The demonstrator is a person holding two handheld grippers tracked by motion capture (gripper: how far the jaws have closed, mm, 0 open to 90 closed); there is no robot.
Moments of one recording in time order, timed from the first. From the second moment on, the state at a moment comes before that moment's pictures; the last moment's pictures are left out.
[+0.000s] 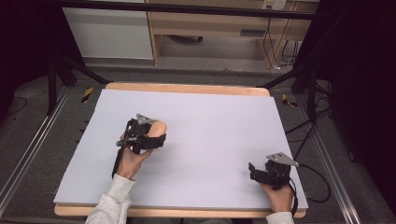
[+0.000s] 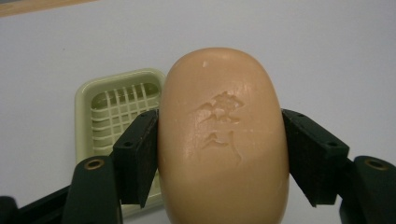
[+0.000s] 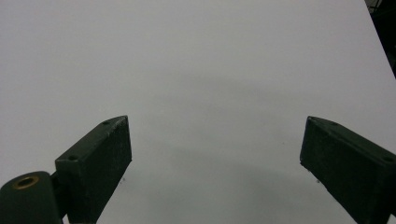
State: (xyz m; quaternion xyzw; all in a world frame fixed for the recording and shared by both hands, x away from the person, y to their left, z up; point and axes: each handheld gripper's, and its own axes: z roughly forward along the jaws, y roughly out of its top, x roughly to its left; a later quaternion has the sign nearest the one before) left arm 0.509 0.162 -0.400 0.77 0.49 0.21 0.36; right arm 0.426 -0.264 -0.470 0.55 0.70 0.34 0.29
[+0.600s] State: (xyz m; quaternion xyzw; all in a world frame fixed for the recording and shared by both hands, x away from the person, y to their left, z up) left arm 0.525 0.175 -0.405 0.76 0.51 0.22 0.34; right arm 0.426 -0.263 -0.469 0.55 0.70 0.34 0.29
